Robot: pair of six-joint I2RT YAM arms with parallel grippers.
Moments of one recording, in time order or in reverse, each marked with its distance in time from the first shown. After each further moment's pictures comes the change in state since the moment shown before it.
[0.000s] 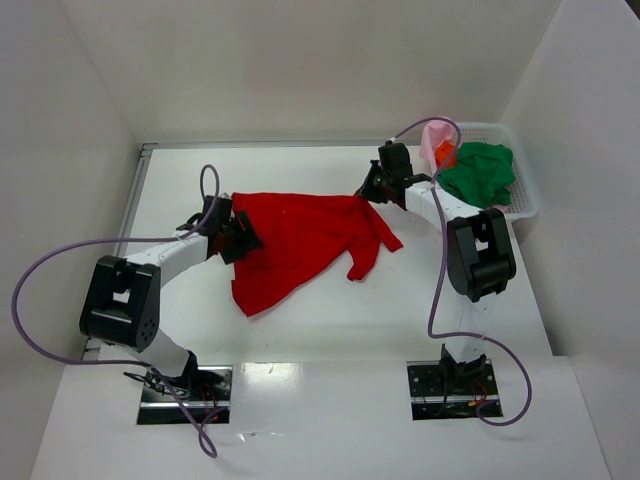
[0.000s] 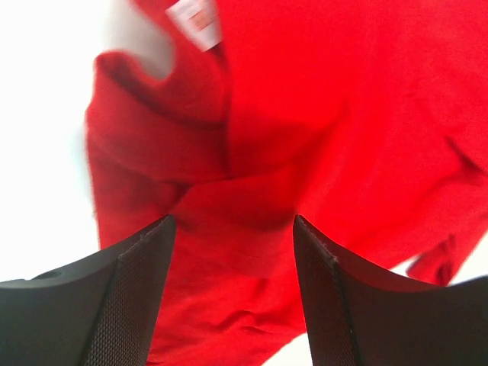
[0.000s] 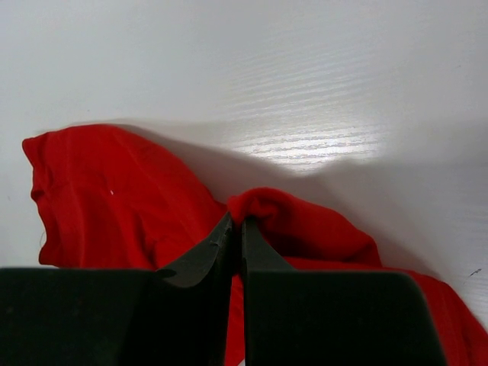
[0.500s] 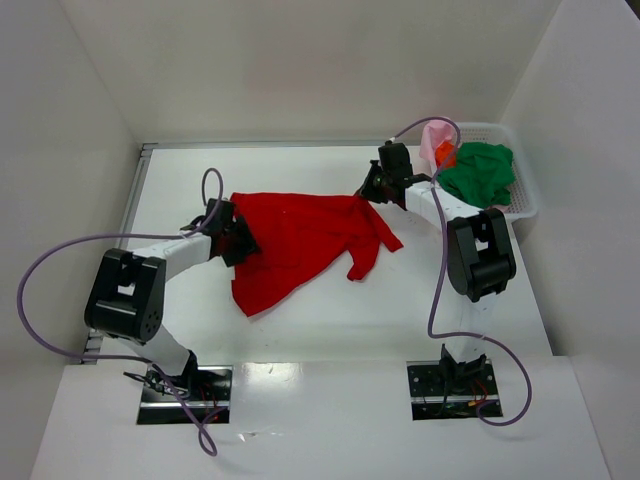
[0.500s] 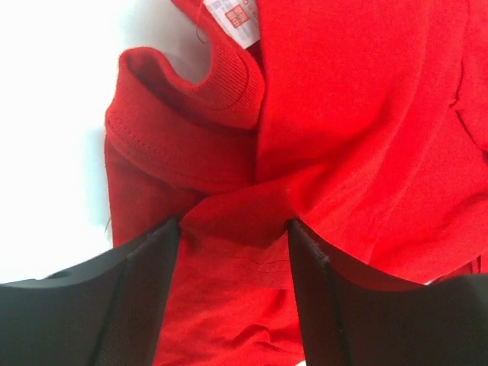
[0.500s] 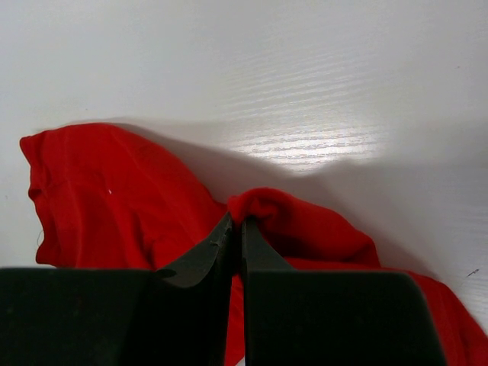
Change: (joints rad) left arm 0.000 0.045 -0.014 0.011 -0.038 -0.015; right arm 0.000 0.000 0.000 0.000 0.000 -0.011
